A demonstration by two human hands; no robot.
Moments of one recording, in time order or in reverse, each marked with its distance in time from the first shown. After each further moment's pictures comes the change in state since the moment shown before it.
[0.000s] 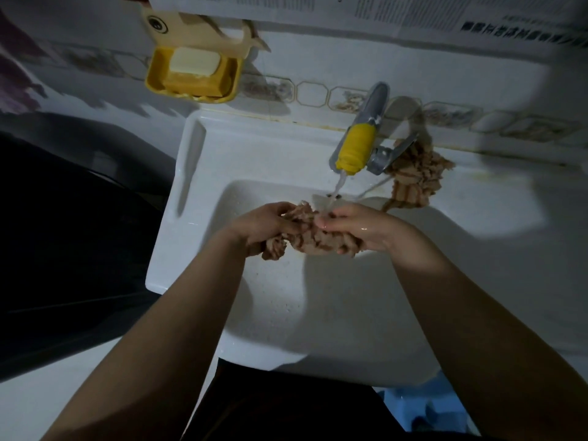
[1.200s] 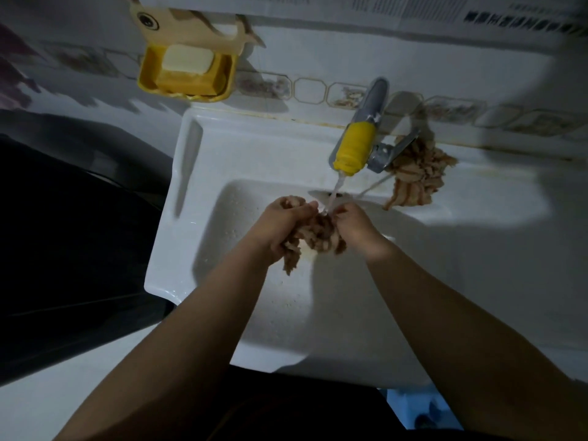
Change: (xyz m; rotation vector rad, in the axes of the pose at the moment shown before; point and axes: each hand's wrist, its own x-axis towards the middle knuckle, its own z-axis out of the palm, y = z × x) left_hand 0.001 0.010 0.040 -0.319 0.230 0.118; right_hand 0.052 0.033 0.009 -0.235 0.589 0.008
